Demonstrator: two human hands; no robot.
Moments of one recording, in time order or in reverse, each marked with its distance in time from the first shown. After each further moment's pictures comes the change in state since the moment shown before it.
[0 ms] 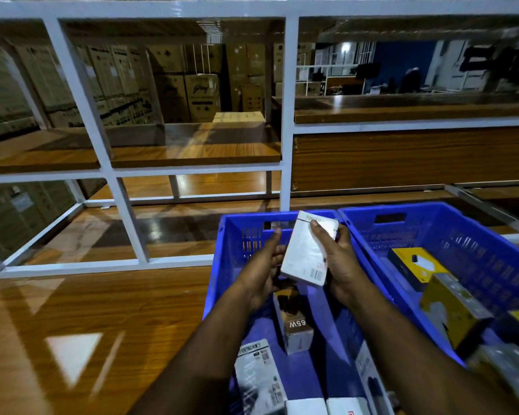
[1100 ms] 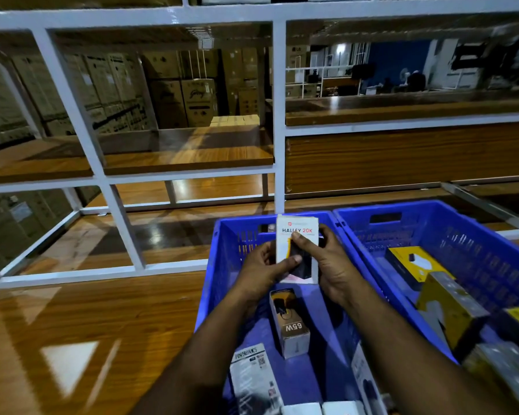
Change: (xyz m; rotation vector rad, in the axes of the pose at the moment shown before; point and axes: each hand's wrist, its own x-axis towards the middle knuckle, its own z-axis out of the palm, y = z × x) left_hand -0.008 -0.004 0.008 0.152 0.033 0.268; right_hand 0.012 0.008 -0.009 -0.008 -0.142 -0.026
